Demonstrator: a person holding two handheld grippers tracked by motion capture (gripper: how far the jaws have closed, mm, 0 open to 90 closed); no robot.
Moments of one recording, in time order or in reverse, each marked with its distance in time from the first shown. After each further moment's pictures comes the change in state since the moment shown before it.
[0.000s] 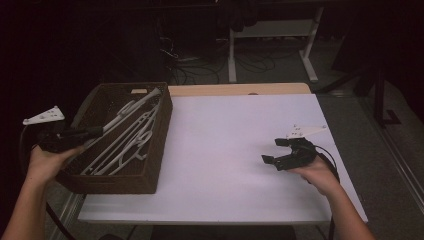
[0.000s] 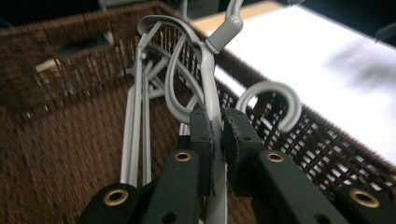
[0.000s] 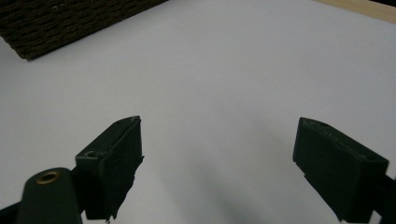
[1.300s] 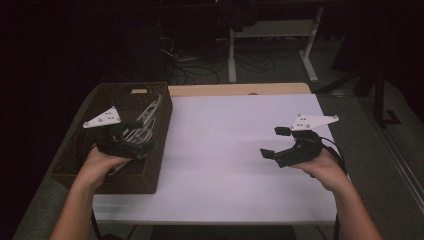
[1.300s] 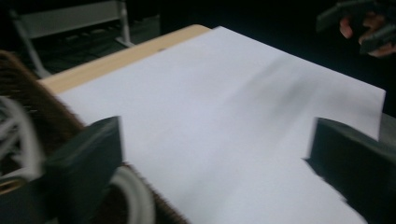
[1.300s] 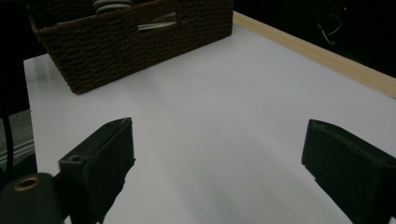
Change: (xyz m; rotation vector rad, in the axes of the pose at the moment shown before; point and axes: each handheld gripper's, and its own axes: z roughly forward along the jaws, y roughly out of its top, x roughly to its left) left arm -0.104 0.032 0.080 -0.099 -0.210 0.095; right arm 0.031 0.047 -0.038 -0.094 0.033 -0.085
